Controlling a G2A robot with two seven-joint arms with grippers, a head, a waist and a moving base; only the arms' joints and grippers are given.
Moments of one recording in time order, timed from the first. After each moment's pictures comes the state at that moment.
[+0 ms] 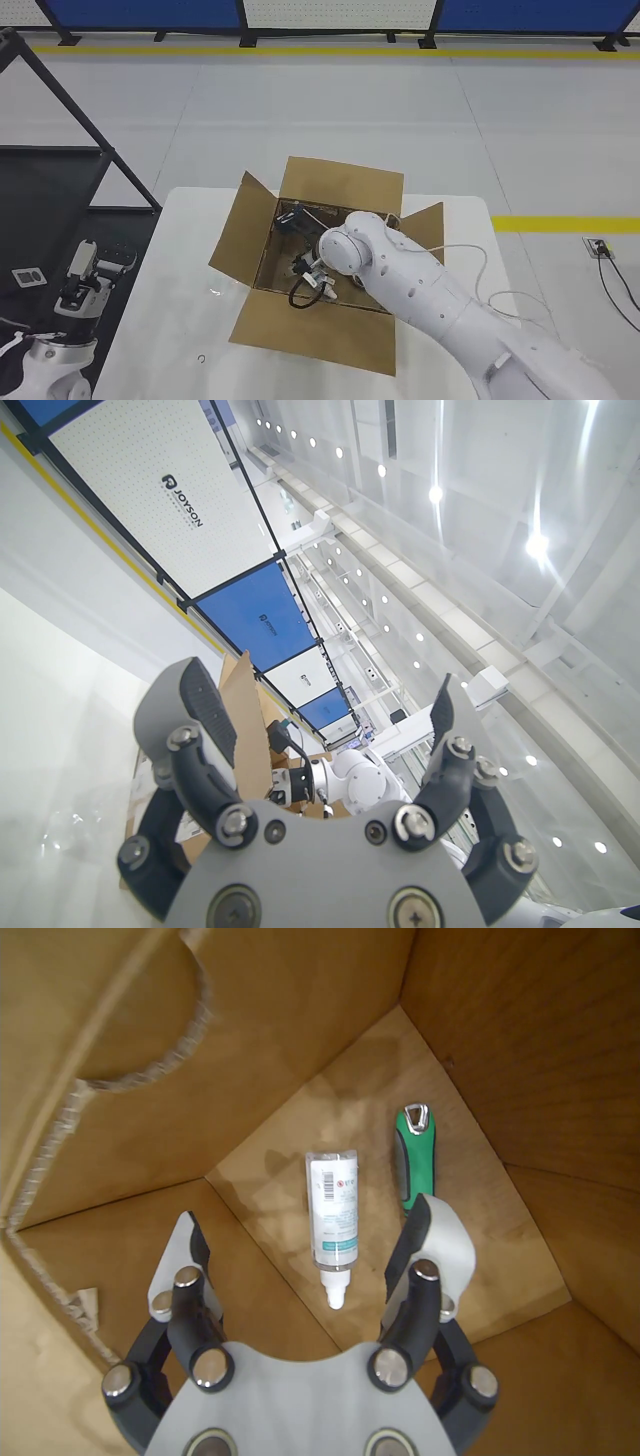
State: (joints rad) left arm 1.45 -1.20 -1.95 -1.84 -0.29 -0.41 -0.43; right arm -0.15 -1.56 0.39 -0.83 -0.50 -0.01 0.96
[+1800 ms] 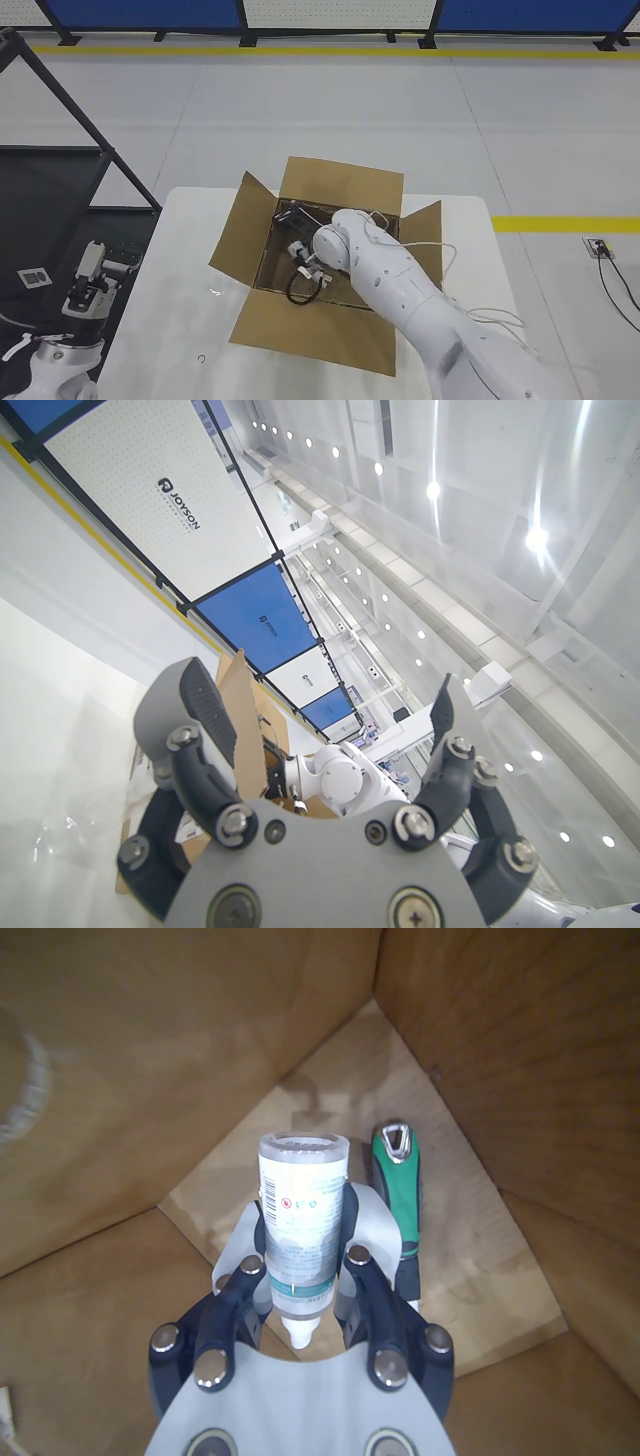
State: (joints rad) left arm 1.47 -1.19 -1.91 -1.87 -0.25 -0.42 -0.37; right arm -0.09 -1.77 0.44 -0.40 -0.58 -0.19 0.82
